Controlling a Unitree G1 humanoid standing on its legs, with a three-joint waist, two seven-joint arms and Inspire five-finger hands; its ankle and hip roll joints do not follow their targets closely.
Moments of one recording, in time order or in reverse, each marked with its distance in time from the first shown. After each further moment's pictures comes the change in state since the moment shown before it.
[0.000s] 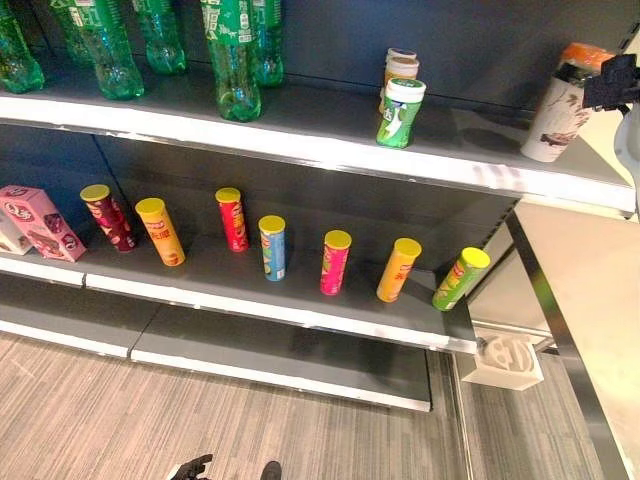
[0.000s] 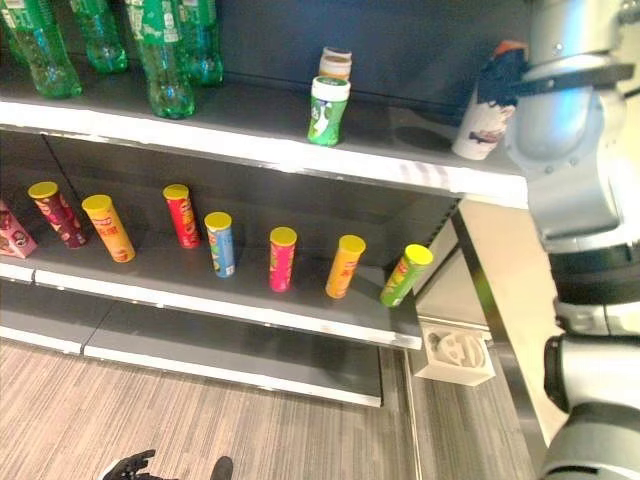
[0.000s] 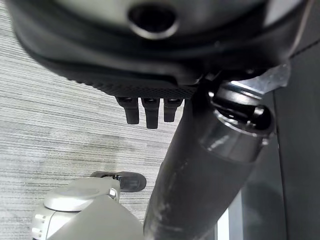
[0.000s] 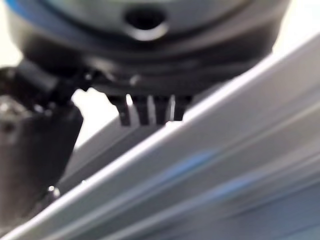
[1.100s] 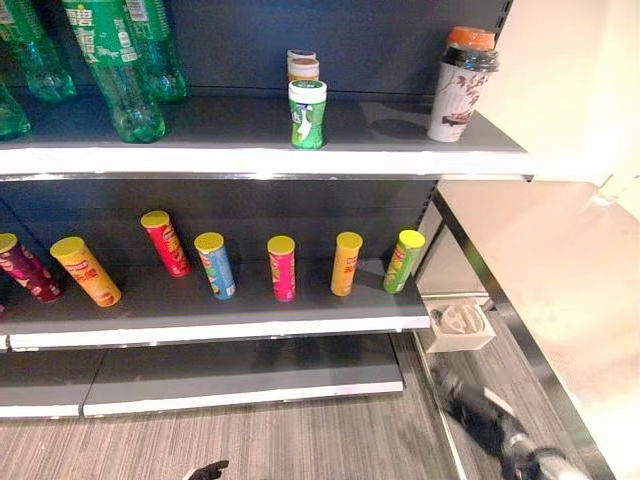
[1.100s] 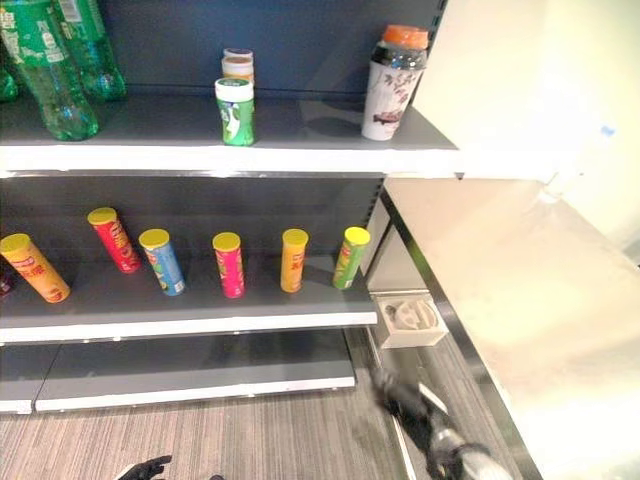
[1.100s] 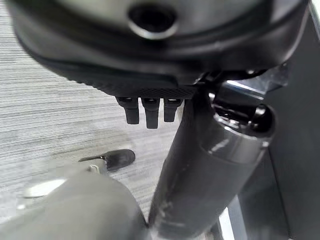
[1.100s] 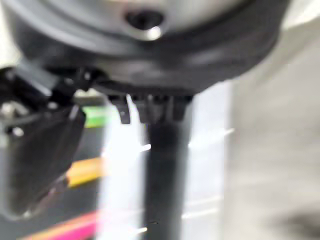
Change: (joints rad) left arm 0.021 -0.037 0.008 -0.060 0.083 -0.015 -0.133; right arm 1.190 0.352 0.068 0.575 0.584 0.144 0.718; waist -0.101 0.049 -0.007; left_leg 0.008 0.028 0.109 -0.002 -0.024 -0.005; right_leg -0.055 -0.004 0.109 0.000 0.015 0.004
